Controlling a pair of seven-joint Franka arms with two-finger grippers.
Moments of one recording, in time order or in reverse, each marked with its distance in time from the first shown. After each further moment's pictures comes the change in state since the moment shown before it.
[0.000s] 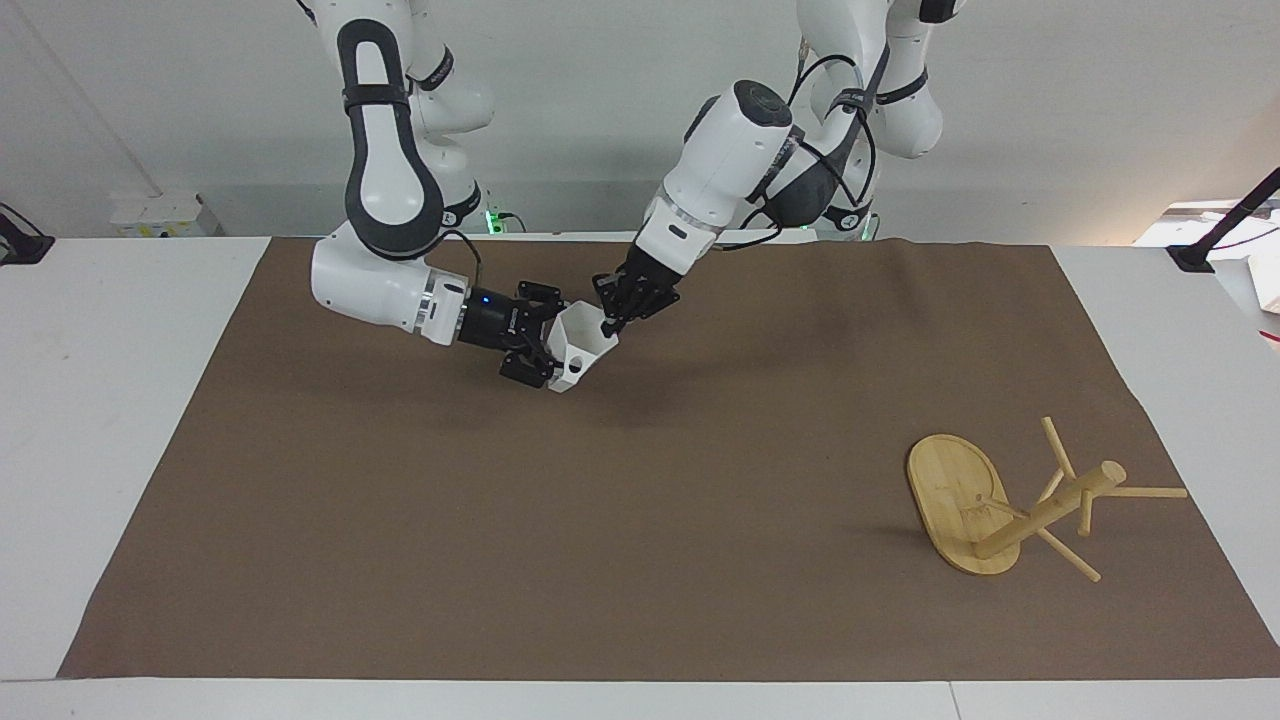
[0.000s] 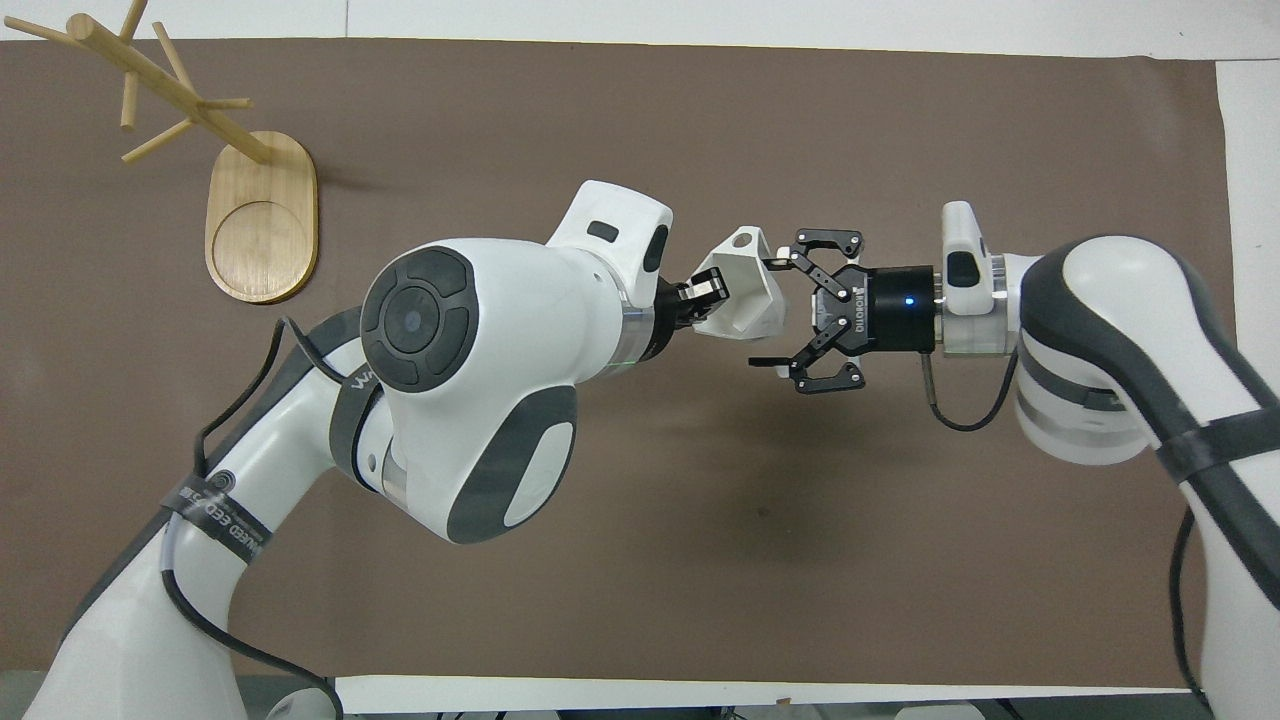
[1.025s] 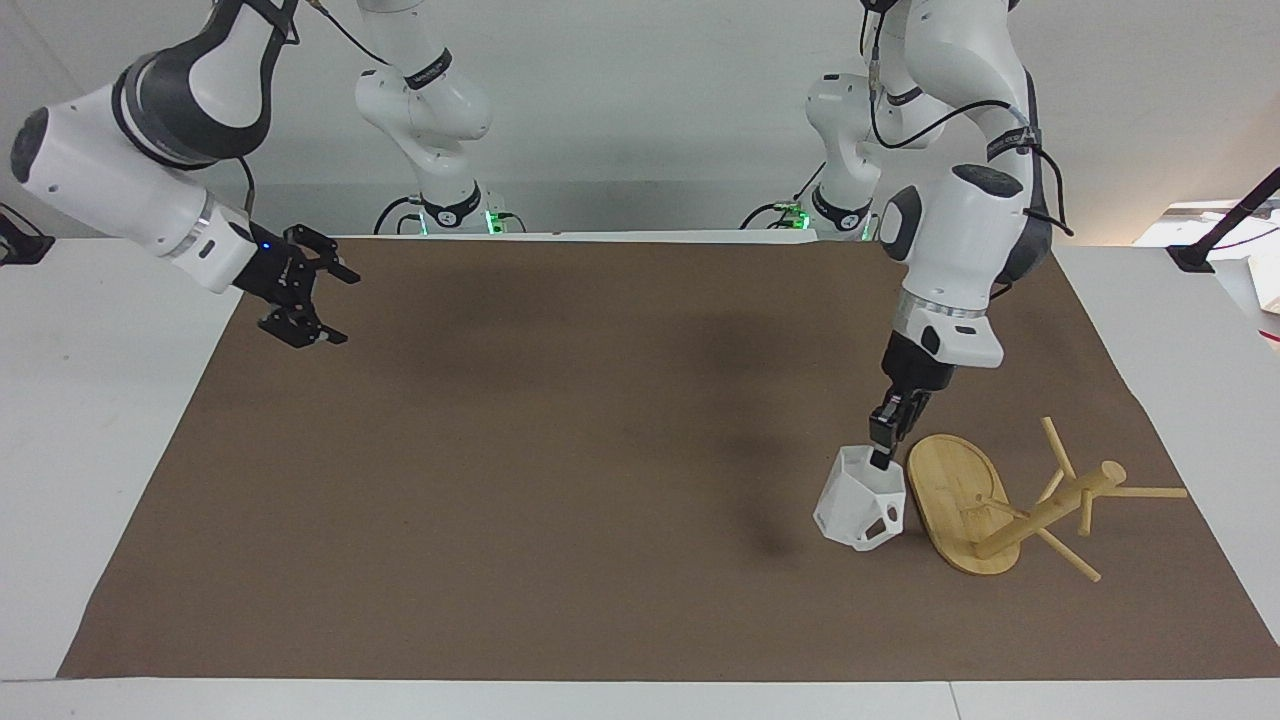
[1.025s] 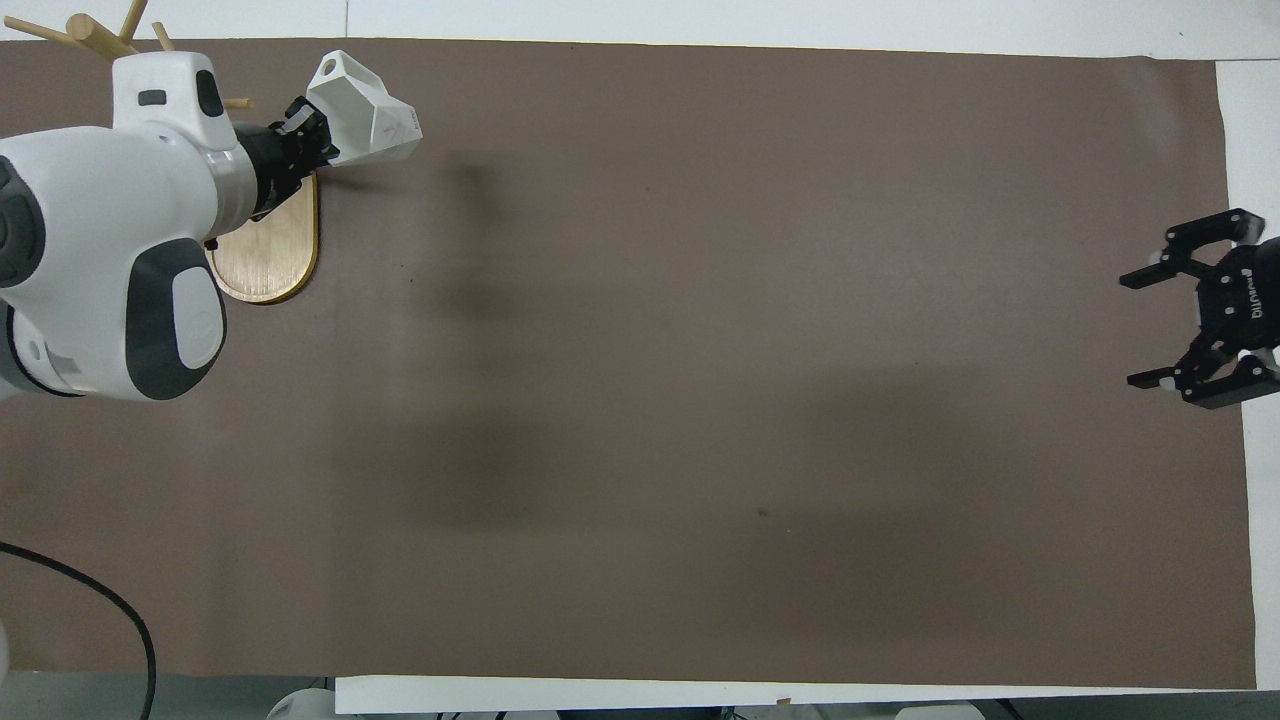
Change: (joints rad) left arm 0.442 -0.080 0.064 -0.243 0.221 0.294 -0.058; right arm -0.306 -0.084 0.002 0.429 -1.085 -0.398 0.718
